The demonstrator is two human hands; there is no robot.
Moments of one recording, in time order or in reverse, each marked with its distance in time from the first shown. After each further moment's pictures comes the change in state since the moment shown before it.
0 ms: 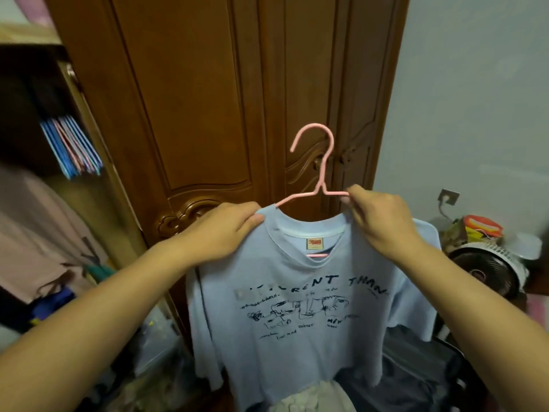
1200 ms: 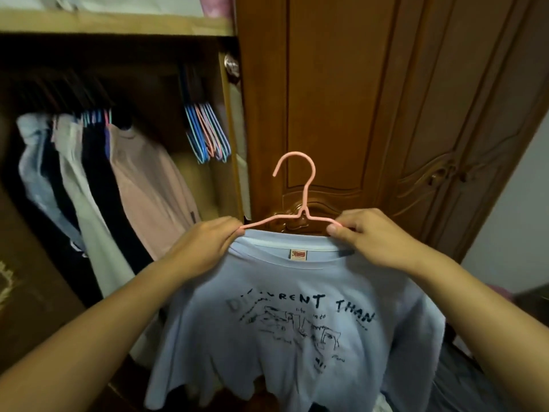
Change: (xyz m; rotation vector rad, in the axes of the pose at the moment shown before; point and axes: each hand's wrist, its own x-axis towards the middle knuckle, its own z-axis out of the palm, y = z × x) left_hand -0.166 -0.183 -0.058 0.233 0.181 -0.280; right_hand 0.110 -0.192 0.100 0.634 -0.657 -0.101
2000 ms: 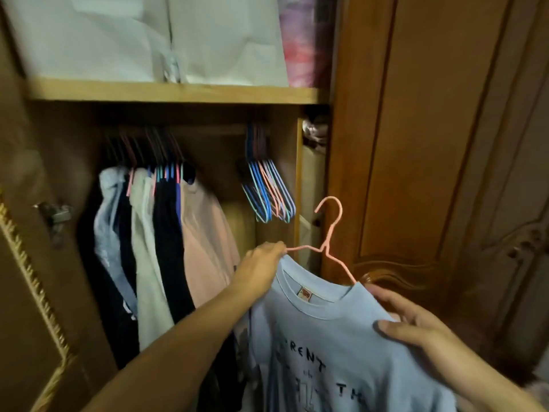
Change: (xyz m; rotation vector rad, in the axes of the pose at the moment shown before) left_hand 0.076 -0.117 0.035 0.039 0.067 -0.238; right_hand 0.041 -0.058 0.065 1.330 -0.168 0.406
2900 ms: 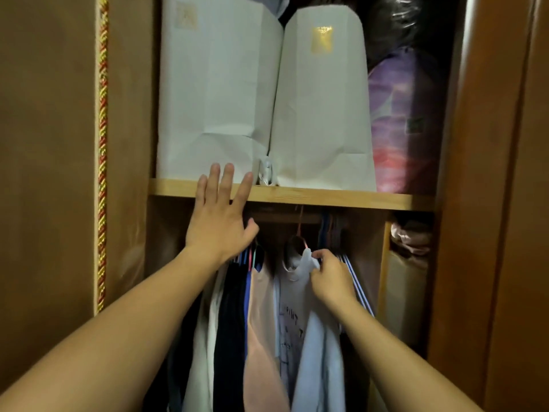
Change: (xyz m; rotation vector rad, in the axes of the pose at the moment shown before) left_hand 0.074 -0.131 -0.278 0.806 0.604 -0.238; right_hand 0.318 -0.131 0.177 -0.986 0.386 -0.679
